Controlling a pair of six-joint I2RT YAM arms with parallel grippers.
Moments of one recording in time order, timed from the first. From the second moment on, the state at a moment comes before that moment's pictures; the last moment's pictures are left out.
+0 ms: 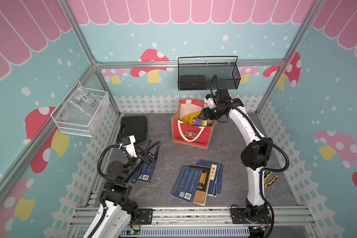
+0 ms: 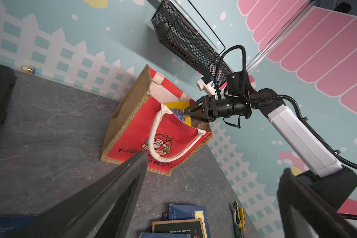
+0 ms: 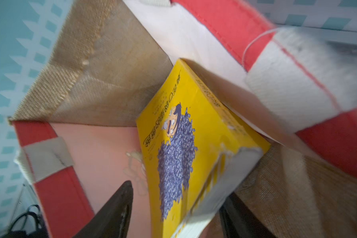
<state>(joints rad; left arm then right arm) -0.25 0.52 0.43 0.26 0.38 -0.73 0.29 2.17 2.31 -1.07 -0.42 0.09</state>
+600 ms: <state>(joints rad) -0.54 0.80 0.35 0.24 0.30 -0.76 0.41 1.58 1.88 -0.89 -0.38 0.02</state>
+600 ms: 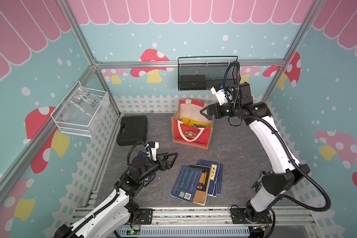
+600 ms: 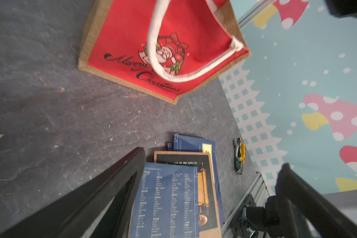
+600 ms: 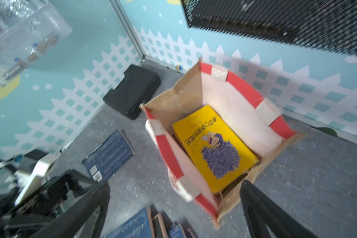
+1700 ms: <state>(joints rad) -0.61 1.20 0.32 0.19 0.32 -0.76 0.91 1.17 0.64 -0.38 -0.29 0.57</state>
